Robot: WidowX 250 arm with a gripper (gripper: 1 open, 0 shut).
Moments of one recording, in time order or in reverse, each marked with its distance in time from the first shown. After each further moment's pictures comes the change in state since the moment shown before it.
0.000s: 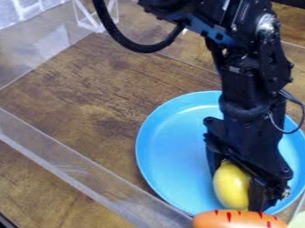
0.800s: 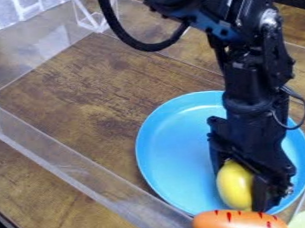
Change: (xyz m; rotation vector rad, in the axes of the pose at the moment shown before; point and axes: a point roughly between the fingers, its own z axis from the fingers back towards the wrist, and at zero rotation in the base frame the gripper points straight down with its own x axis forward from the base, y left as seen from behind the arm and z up) arm 0.002 0.000 0.000 -0.028 0.022 -0.010
